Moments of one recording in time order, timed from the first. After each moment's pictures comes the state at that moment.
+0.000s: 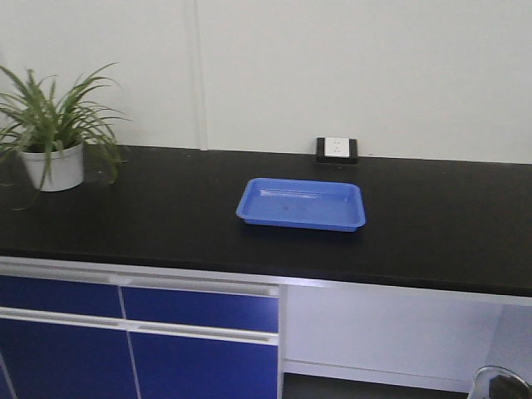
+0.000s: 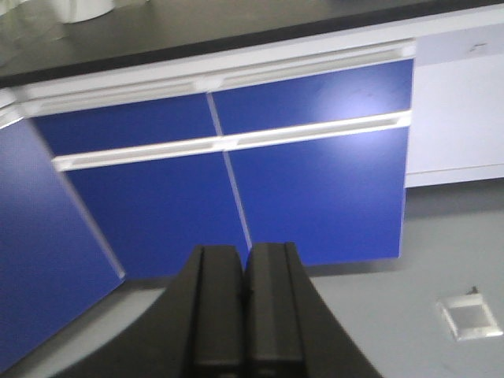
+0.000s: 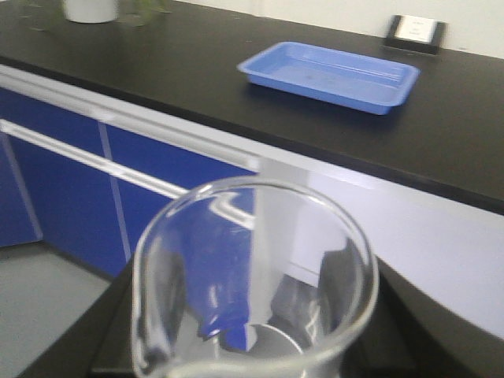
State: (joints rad) left arm -0.09 -0.02 0.03 0.11 0.39 0.02; right arm 0.32 0.77 -0.31 -0.23 -0.11 0.20
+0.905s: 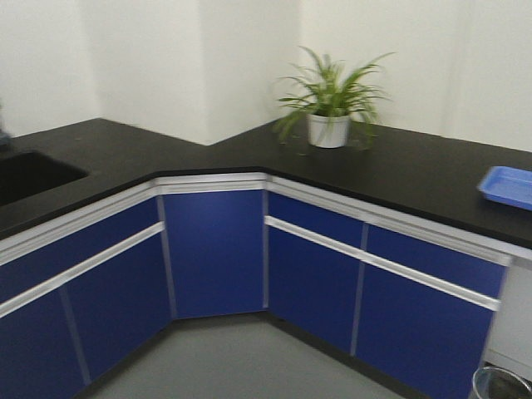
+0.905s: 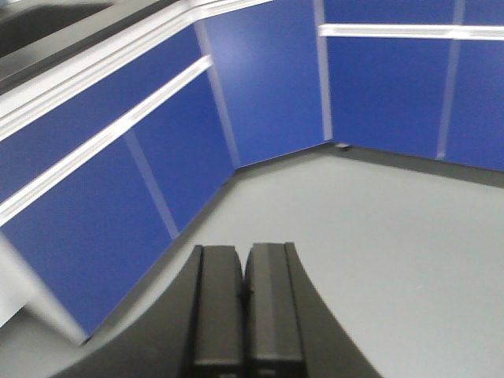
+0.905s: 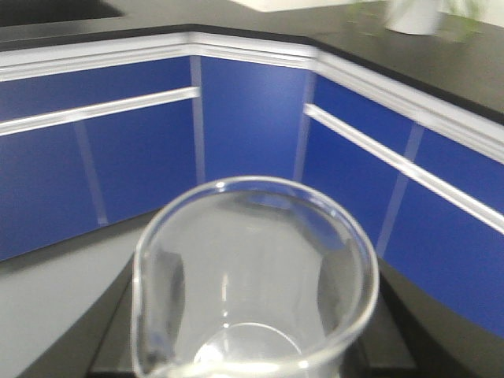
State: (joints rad) left arm -0.09 -0.02 0.03 0.11 0.39 0.02; right arm 0.32 0.77 -0.31 -0.23 -0.11 0.20
